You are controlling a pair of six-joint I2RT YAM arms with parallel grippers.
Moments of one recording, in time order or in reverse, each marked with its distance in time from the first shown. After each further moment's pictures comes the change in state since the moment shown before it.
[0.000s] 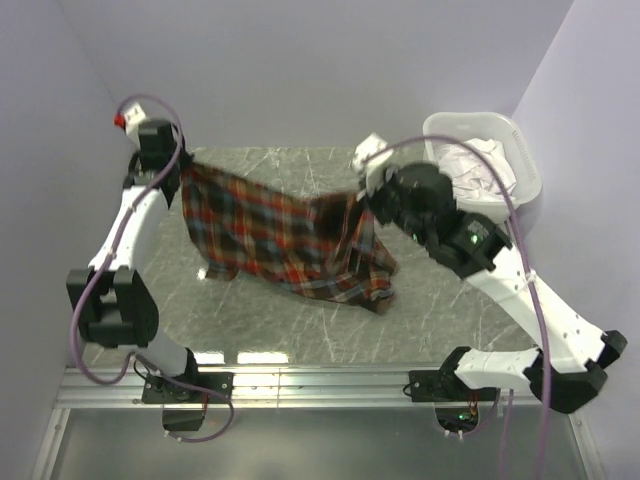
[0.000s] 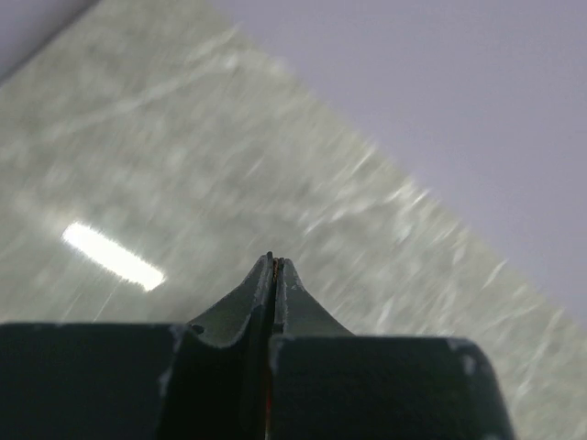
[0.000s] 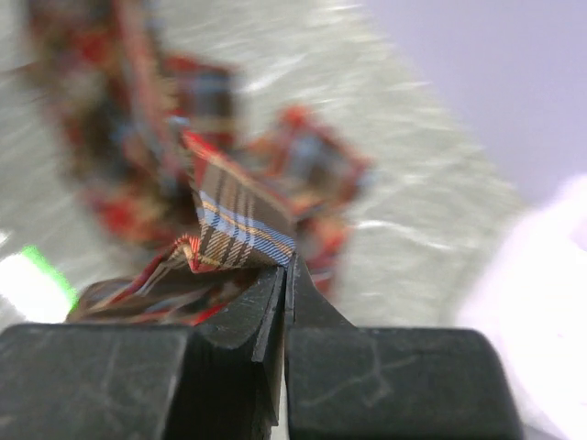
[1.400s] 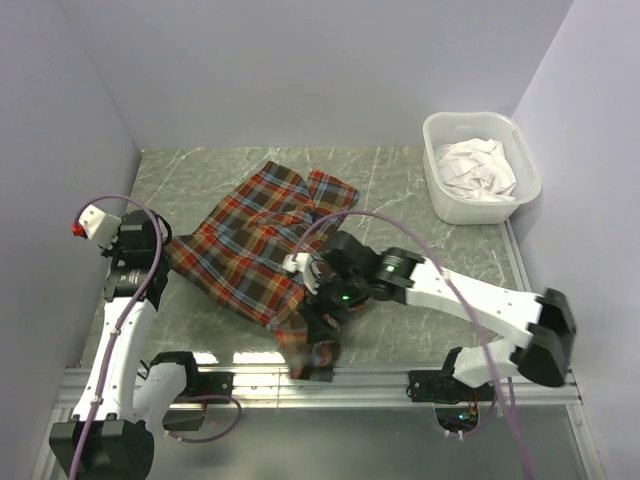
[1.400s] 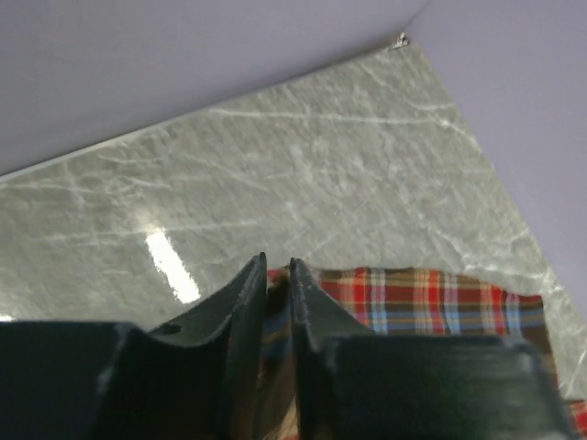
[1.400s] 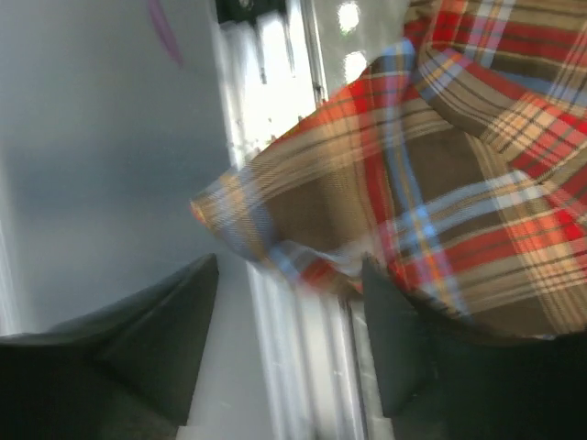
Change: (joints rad) left arm 0.028 -0.663 -0.512 -0.177 -0.420 -0.176; right arm 0.194 0.138 -0.314 -0.003 -0.760 0.244
